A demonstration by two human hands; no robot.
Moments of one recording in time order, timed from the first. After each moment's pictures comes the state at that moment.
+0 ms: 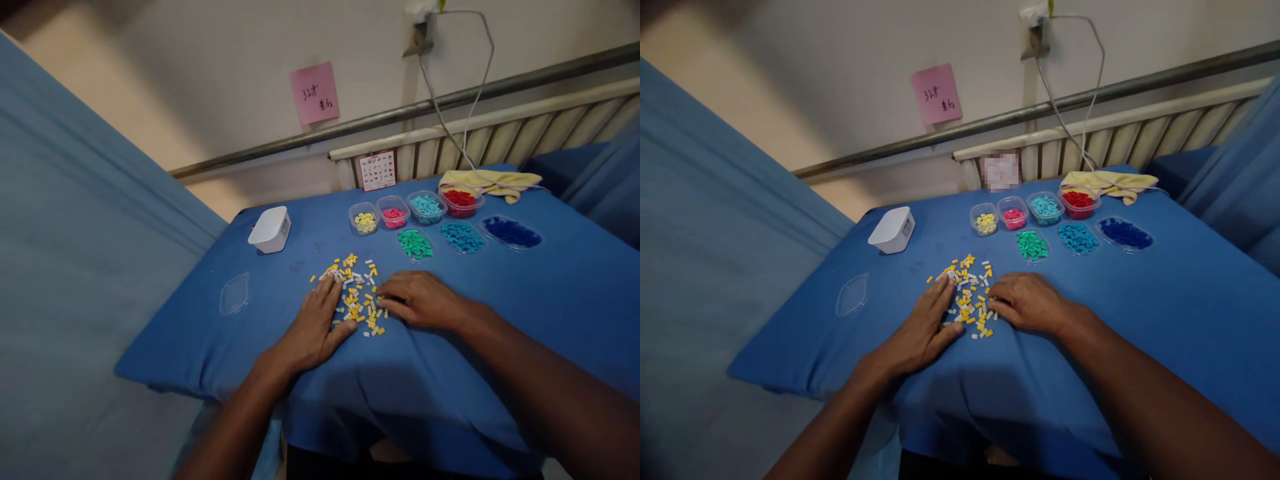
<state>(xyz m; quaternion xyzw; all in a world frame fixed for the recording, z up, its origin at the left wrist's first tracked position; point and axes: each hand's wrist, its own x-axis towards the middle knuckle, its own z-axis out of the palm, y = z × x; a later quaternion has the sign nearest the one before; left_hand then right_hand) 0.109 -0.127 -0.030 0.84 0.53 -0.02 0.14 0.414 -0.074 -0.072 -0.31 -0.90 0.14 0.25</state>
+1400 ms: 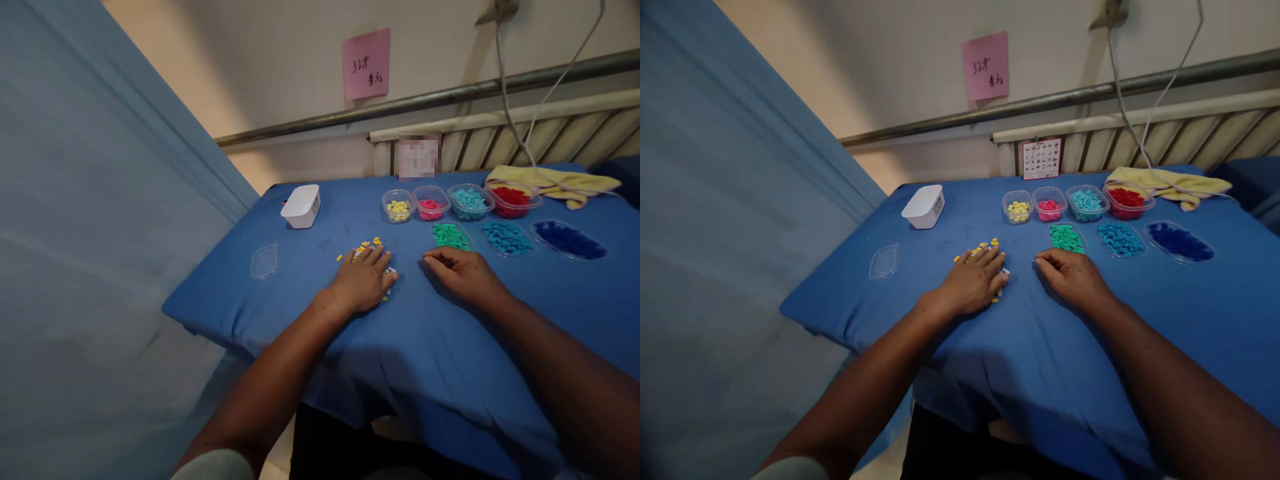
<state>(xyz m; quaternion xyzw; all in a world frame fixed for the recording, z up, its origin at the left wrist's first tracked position) 0.170 -0.077 -0.029 0.83 0.54 -0.06 0.09 0.436 -0.049 -0.110 -0.48 -0.74 0.23 0.41</state>
